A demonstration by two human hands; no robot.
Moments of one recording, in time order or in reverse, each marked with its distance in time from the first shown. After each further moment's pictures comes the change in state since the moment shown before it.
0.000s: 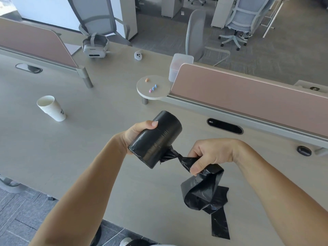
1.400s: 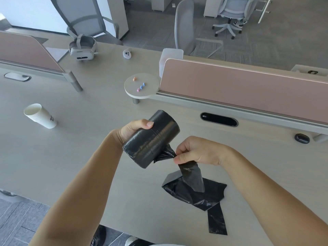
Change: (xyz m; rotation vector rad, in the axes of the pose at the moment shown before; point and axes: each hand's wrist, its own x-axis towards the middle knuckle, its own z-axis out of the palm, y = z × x) left_hand 0.034 0.016 0.018 0.130 -0.139 -0.104; right_hand 0.013 0.043 0.001 0.130 0.255 -0.153
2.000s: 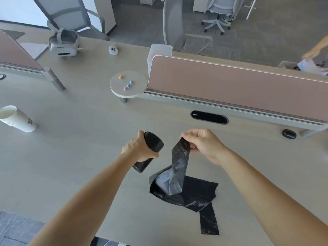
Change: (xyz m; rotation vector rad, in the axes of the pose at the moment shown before) left_hand 0.089 -0.063 -0.011 1.153 0.878 -0.323; right_hand 0.006 0.051 -0.027 0.438 0.543 0.076
